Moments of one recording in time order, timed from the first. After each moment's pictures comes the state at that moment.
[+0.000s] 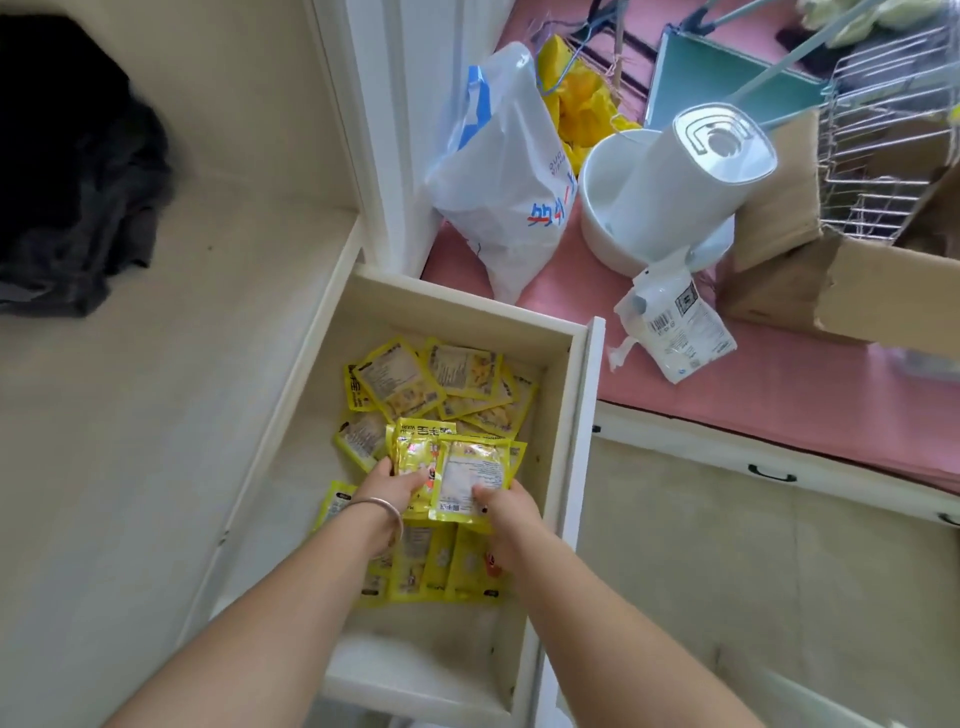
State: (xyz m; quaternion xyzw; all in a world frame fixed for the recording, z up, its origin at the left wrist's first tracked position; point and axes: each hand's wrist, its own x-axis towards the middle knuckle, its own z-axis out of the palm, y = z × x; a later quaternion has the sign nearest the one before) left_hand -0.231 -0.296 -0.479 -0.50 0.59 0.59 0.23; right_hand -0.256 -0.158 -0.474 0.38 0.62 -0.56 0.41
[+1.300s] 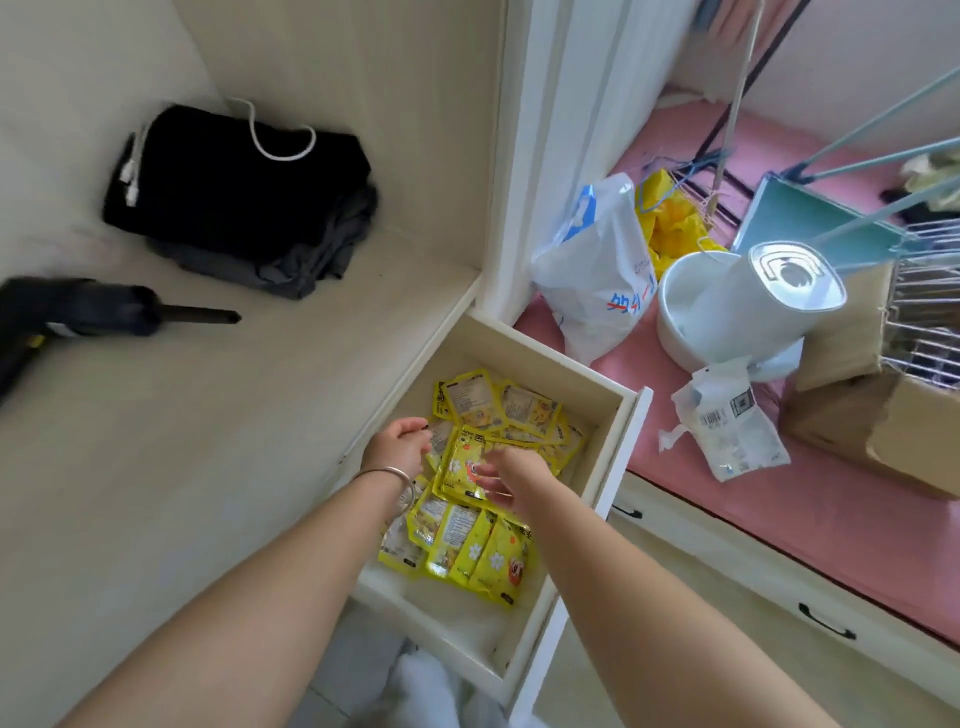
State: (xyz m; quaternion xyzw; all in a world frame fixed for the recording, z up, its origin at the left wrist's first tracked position) left_hand -0.193 -0.318 -0.367 -0.51 0.59 0.62 -0.01; right_hand -0.269 -0.199 -0.355 0.20 0.71 -0.46 0.49
